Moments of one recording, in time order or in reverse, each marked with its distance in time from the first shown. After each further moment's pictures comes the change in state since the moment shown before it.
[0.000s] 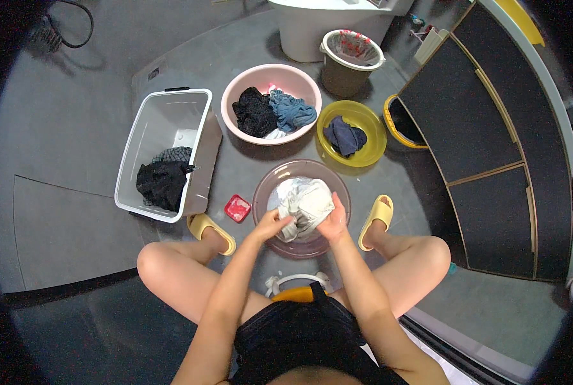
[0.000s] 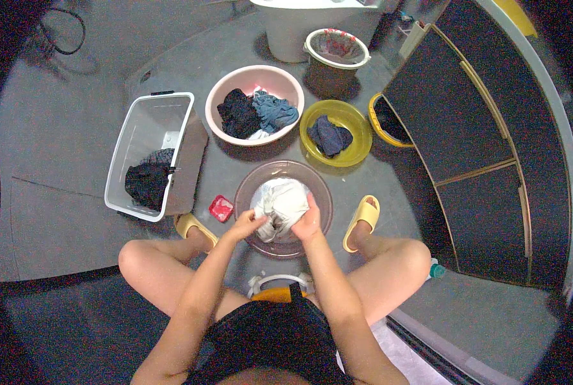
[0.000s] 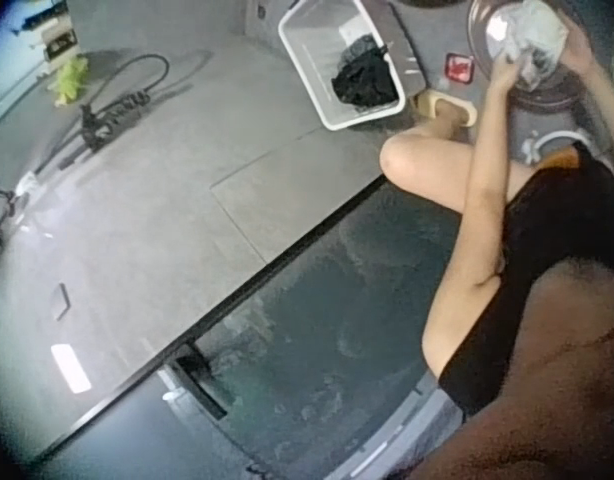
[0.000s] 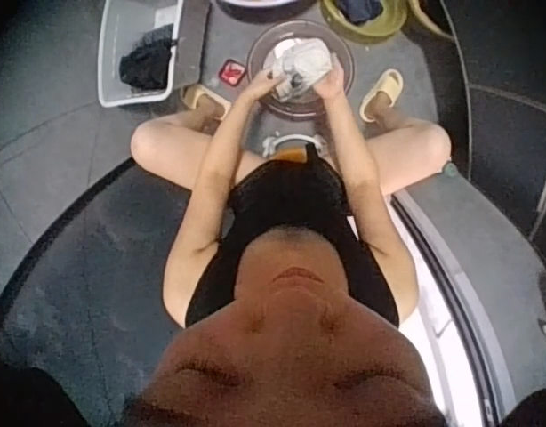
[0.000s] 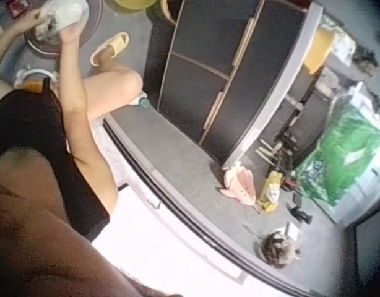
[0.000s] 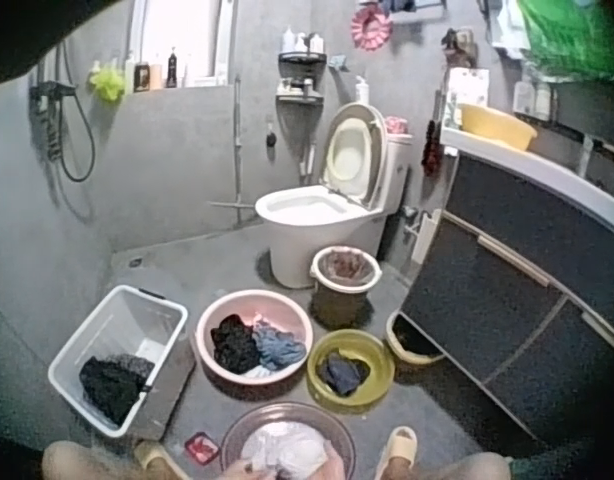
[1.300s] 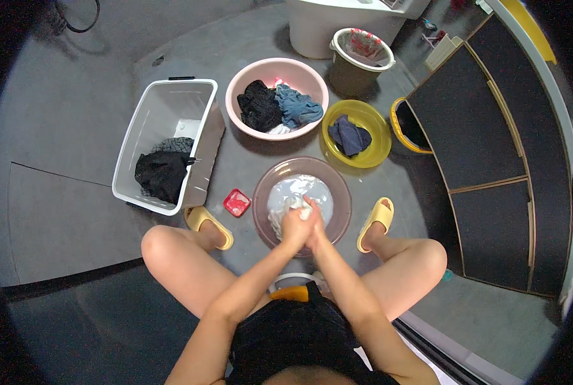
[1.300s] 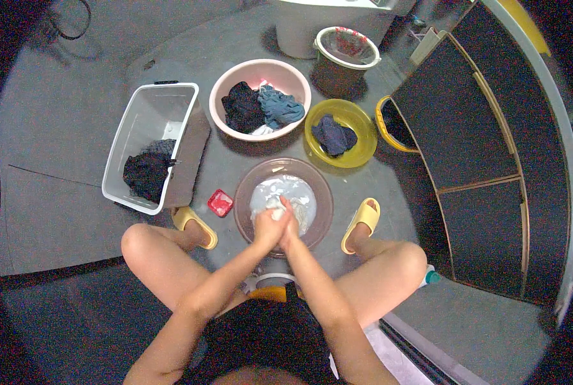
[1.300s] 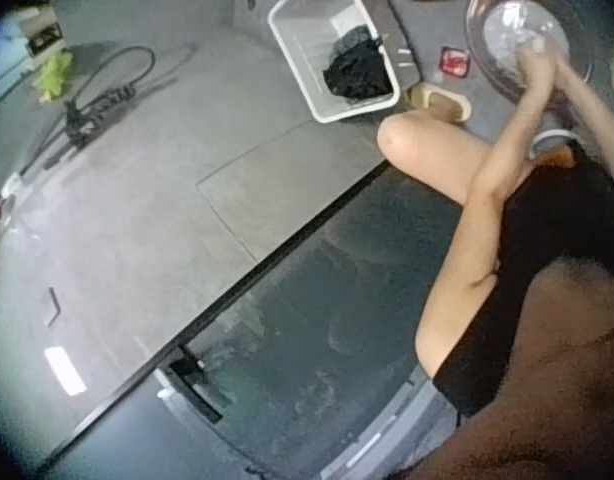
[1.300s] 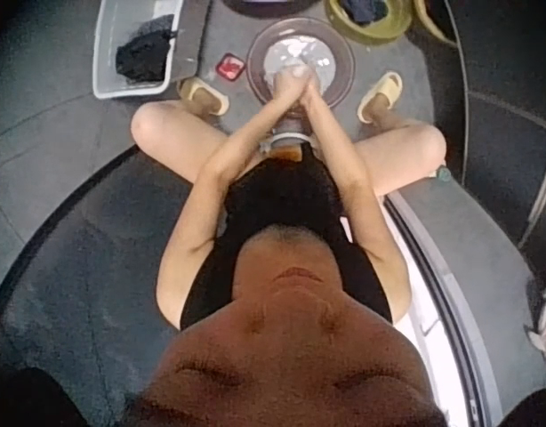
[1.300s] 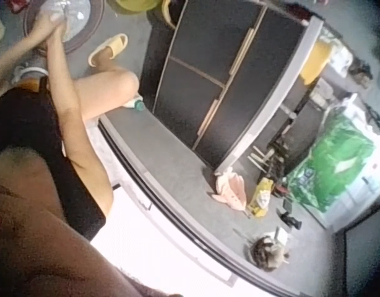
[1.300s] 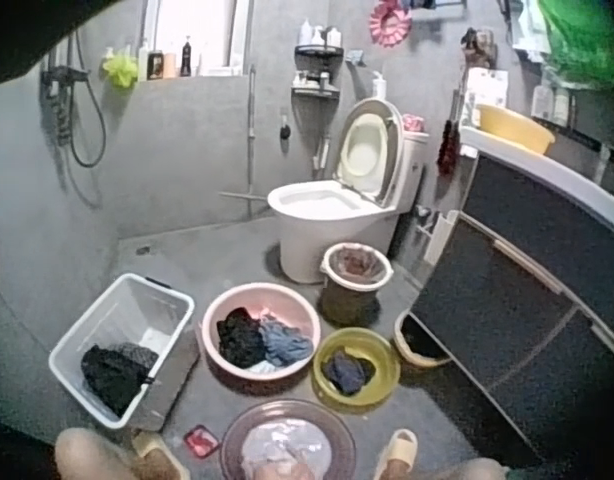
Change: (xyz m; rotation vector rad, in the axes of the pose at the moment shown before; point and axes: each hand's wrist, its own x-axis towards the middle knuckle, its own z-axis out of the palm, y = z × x) left_hand -0.041 0.120 0.084 0.236 0.588 0.159; right_hand 0.004 0.050 -0.011 -0.358 0.381 -0.026
